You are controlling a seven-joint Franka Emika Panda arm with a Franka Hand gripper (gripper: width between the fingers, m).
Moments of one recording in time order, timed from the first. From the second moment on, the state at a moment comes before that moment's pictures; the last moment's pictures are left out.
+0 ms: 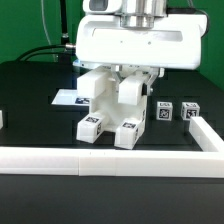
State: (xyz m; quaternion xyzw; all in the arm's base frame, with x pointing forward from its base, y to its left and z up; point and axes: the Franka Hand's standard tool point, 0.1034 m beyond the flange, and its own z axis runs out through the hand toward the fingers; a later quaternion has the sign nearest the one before) arm 0.553 0.023 0.074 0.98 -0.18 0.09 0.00
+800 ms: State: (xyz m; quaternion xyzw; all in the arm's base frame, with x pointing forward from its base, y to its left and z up) arm 0.555 0.020 0.074 0.98 -0.16 0.10 0.01
